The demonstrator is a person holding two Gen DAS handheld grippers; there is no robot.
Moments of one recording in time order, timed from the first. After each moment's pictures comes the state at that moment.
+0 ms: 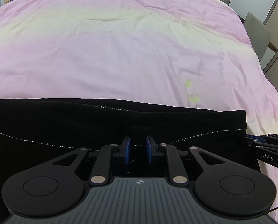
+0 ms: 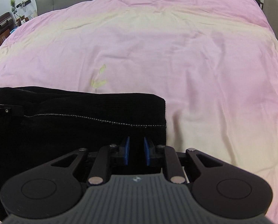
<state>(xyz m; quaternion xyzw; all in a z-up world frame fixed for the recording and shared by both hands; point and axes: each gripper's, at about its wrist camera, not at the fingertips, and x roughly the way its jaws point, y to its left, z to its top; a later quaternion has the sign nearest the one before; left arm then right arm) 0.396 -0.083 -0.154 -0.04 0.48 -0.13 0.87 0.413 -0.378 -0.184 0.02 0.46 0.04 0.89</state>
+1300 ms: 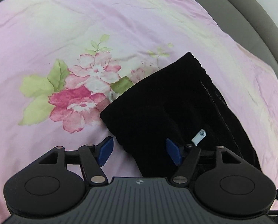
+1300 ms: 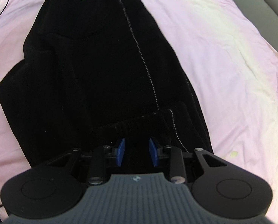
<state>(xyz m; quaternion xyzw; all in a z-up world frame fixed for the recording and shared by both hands) 0.276 0.314 -0.156 -0.33 0.44 0.11 0.83 0.399 -0.142 -0.146 -0.39 0.45 0.37 0.71</state>
